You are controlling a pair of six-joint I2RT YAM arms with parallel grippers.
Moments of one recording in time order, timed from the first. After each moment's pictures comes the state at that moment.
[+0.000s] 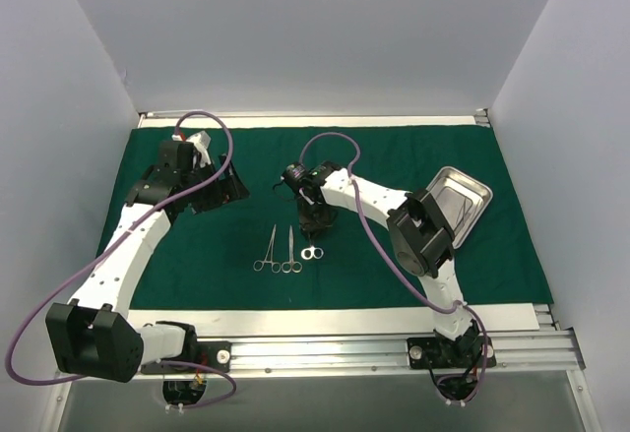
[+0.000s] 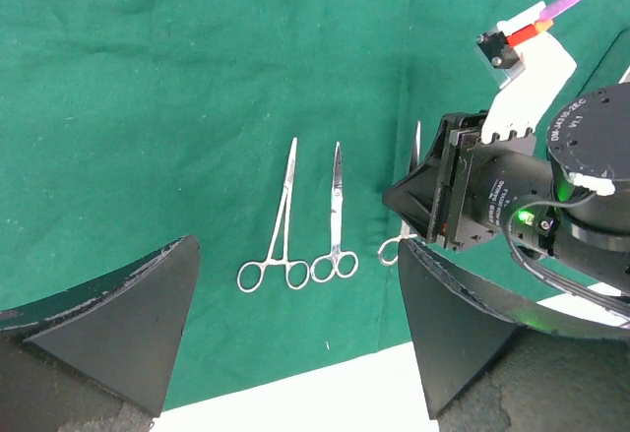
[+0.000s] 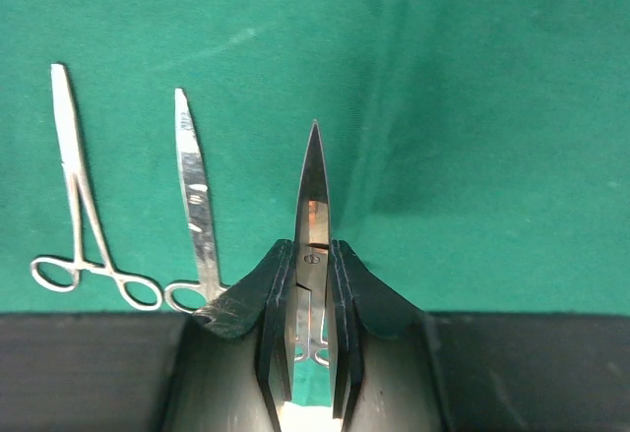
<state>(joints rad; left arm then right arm) -0.18 1.26 1.14 -0.67 0.22 -0.49 0.79 2.14 1.69 -0.91 0.05 0.68</state>
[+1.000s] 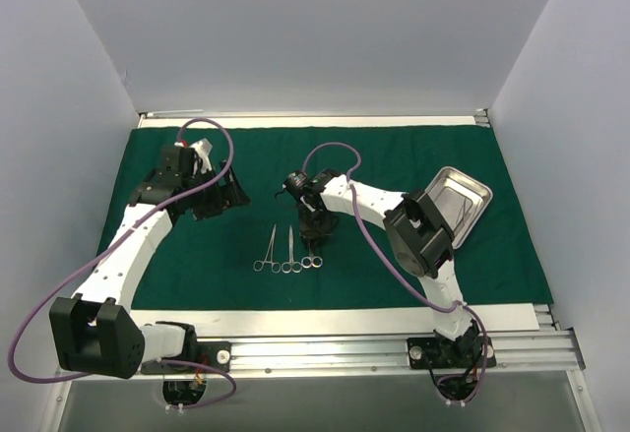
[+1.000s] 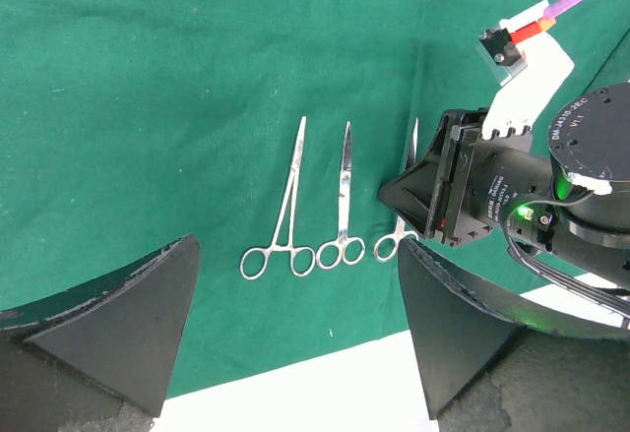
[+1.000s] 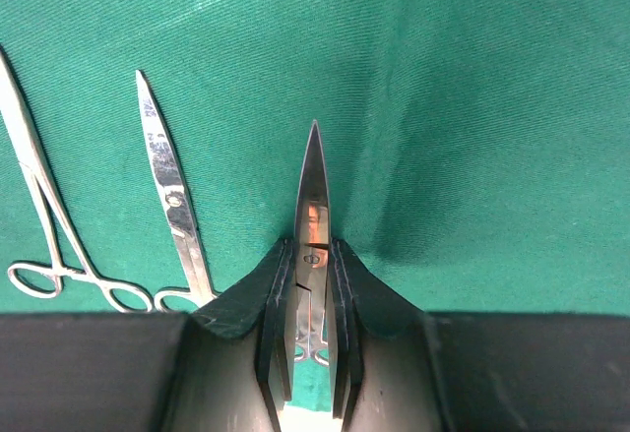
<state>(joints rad) -0.17 1.28 1.09 -0.67 0.26 -0.49 0.80 2.14 1.61 -0.85 0.00 0.73</state>
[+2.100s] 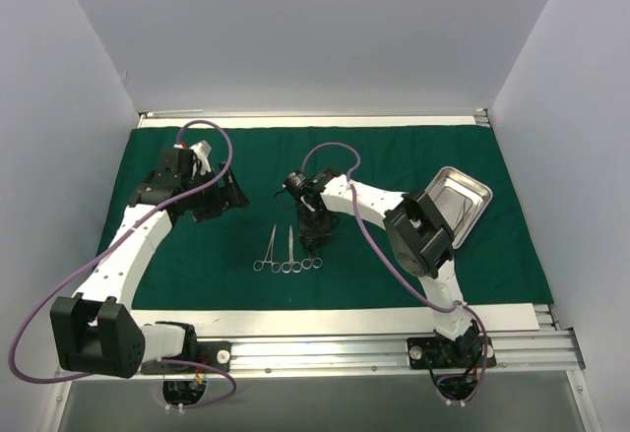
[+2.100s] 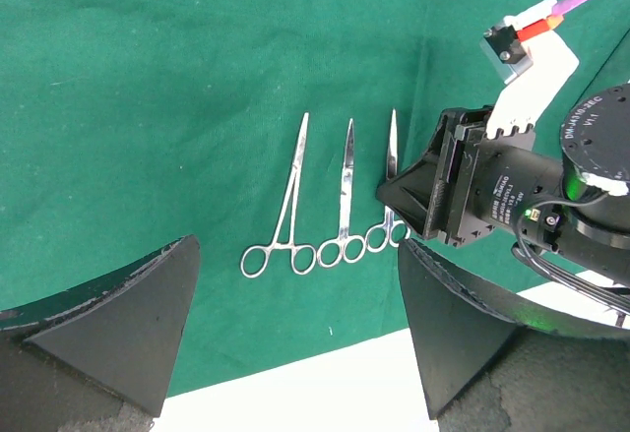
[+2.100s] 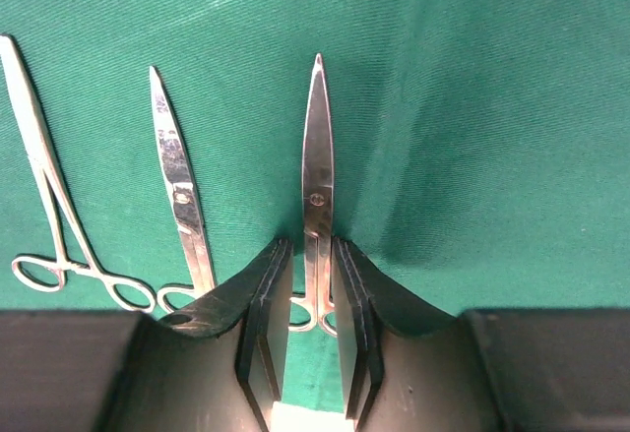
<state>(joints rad) -0.16 1.28 1.08 -0.66 0.27 -0.49 0.80 2.14 1.60 -0.84 -0.02 0.71</state>
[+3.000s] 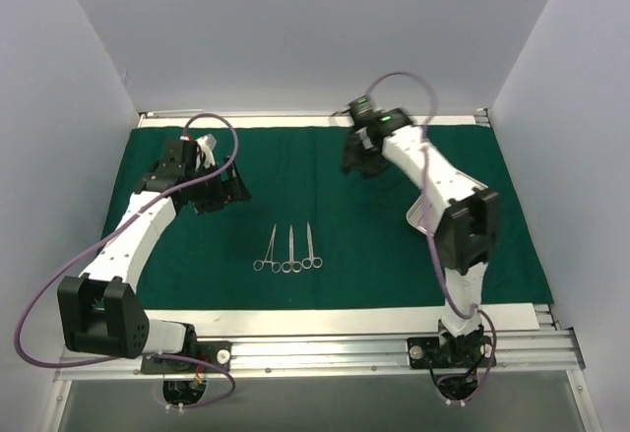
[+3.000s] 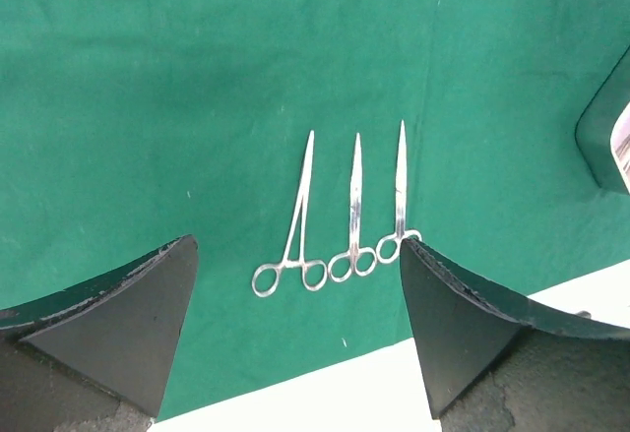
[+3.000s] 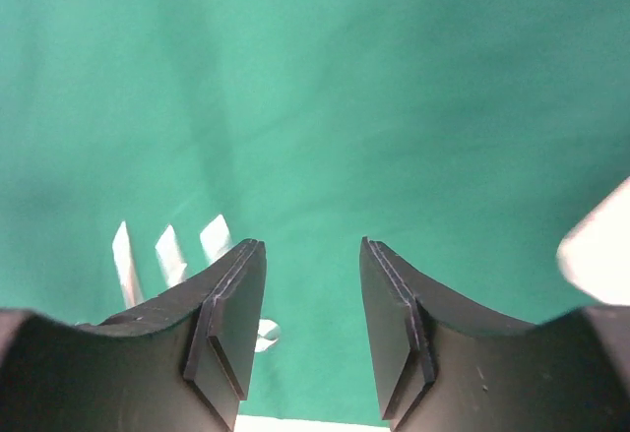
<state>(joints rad) -0.15 1.36 1.13 -0.66 0.29 -0.44 0.52 2.00 1.89 -1.02 0.11 0.61</state>
